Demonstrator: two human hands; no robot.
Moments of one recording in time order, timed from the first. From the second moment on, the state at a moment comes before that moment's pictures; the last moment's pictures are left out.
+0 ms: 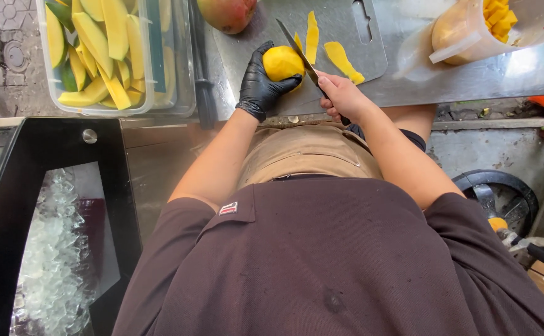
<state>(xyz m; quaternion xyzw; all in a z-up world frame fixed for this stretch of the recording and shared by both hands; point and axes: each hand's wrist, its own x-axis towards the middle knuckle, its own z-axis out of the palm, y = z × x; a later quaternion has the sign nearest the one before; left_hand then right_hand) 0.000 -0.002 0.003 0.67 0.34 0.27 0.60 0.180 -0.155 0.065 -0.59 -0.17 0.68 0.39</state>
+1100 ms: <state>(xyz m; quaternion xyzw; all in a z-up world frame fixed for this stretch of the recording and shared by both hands) 0.009 0.017 -0.028 0.42 0.30 0.24 0.82 0.172 -0.165 0.149 -0.74 -0.56 0.30 0.21</state>
